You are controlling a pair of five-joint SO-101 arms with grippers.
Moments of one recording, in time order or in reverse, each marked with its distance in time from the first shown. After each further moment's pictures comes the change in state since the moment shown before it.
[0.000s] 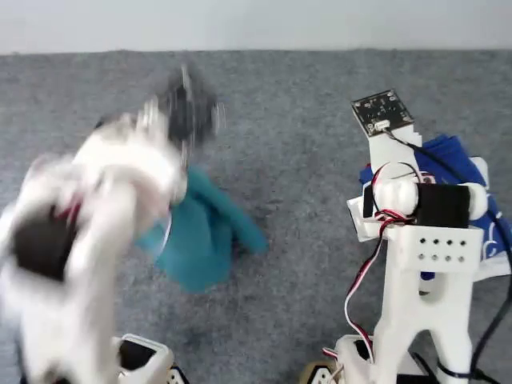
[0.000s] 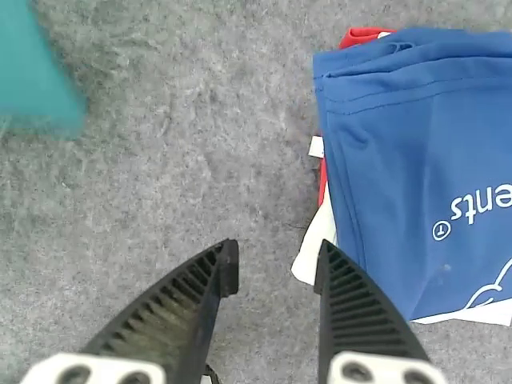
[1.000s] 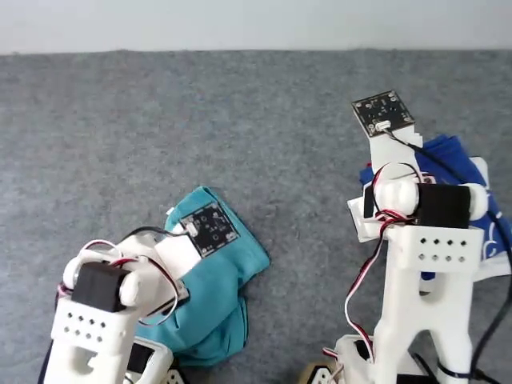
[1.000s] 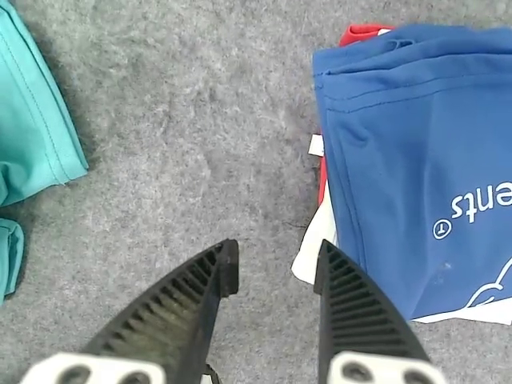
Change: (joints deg) left arm -2.1 -20.8 60.4 0.0 -4.0; right arm 0.0 0.0 0.3 0.0 0.0
